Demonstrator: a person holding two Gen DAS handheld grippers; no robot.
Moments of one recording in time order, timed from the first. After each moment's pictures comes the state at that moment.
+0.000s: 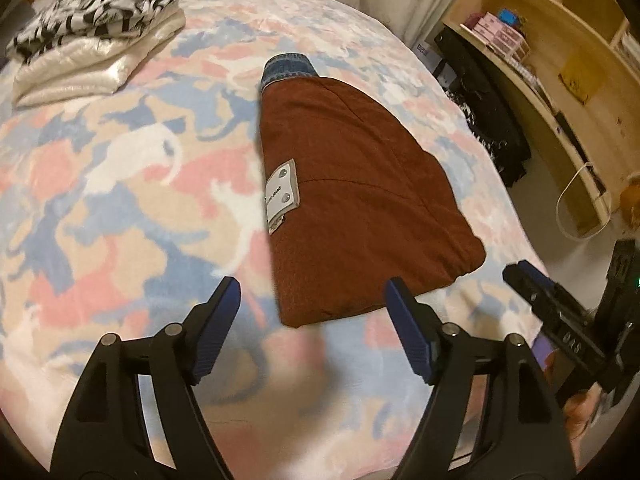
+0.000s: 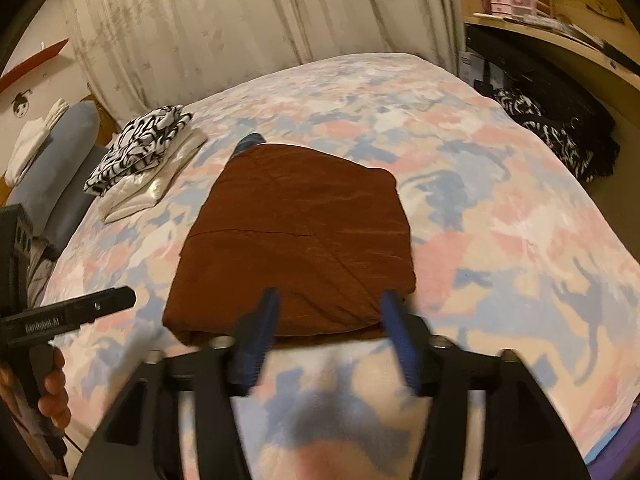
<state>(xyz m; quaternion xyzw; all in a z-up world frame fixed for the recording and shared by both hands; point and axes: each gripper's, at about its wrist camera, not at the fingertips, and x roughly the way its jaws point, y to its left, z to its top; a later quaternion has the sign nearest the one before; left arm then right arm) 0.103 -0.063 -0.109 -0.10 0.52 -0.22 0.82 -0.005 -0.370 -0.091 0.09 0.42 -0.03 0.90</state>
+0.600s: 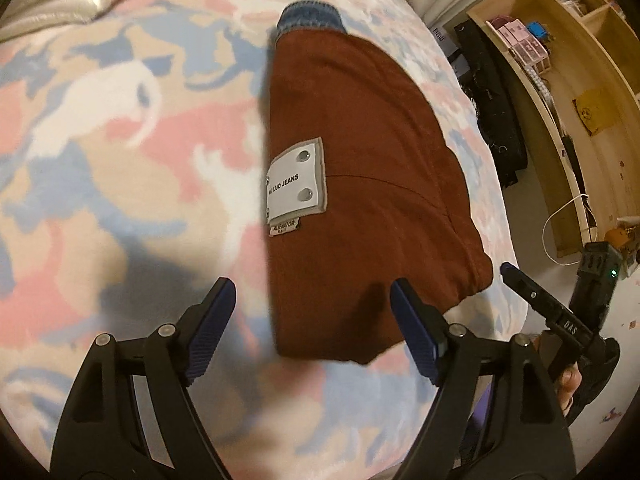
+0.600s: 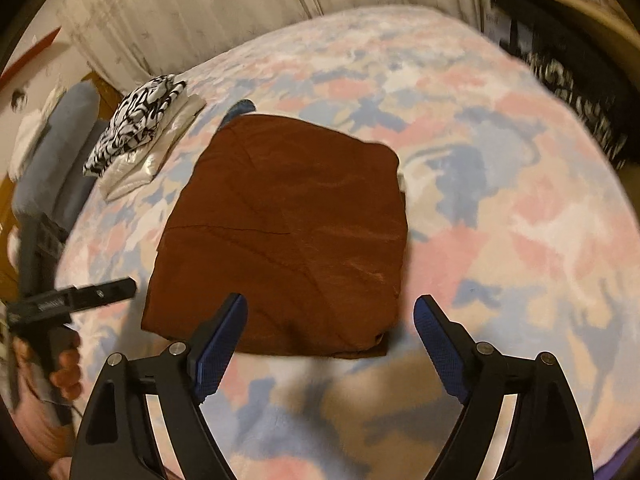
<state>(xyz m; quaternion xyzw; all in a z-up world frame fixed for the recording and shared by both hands) 0.163 -0.074 -0.171 -0.17 0.59 -0.23 0.76 0.074 -0.441 -0.123 0.14 0.51 0.03 0.85</state>
